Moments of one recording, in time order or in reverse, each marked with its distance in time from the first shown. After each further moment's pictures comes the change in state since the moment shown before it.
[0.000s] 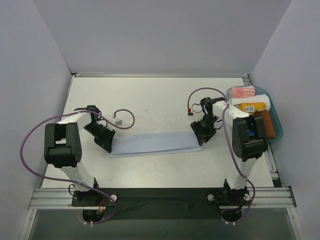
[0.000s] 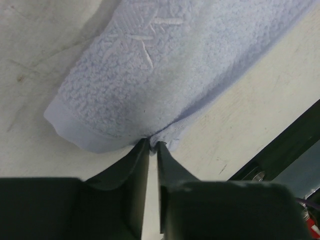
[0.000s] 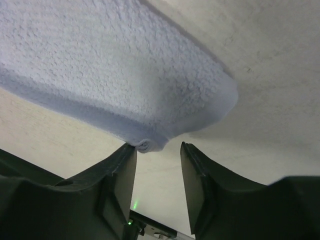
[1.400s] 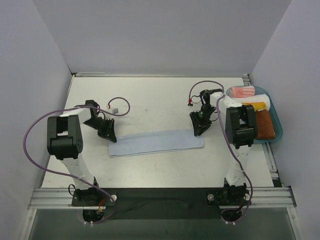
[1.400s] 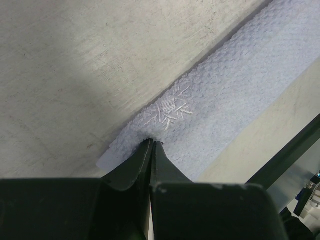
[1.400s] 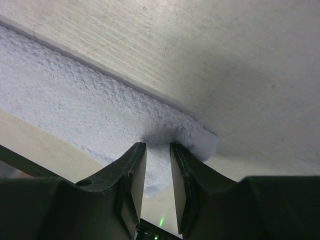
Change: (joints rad) left arm 0.035 0.134 0.091 0.180 0.145 -0.312; right arm -0.049 0.239 0.264 -0.062 -0.112 0.126
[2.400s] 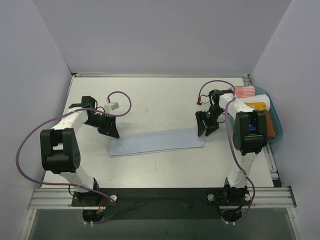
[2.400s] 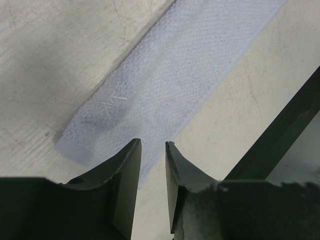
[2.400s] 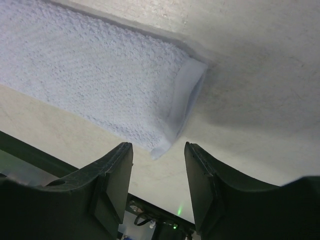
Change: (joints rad) left arm -0.023 -0.216 -0.014 -0.071 0.123 0.055; right arm -0.063 -0.152 -0.099 -0.017 -0.011 0.071
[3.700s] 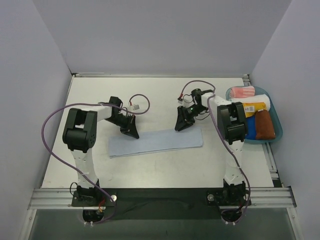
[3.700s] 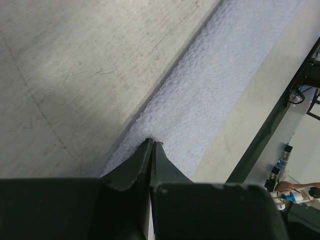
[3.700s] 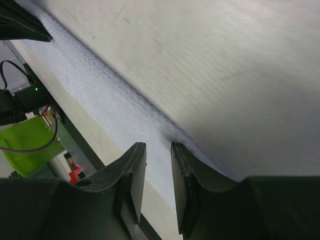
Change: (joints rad) left arm -0.243 0.369 0.132 0.240 0.090 -0.313; right arm 0.161 0.304 0.223 0.173 -0.455 0.133
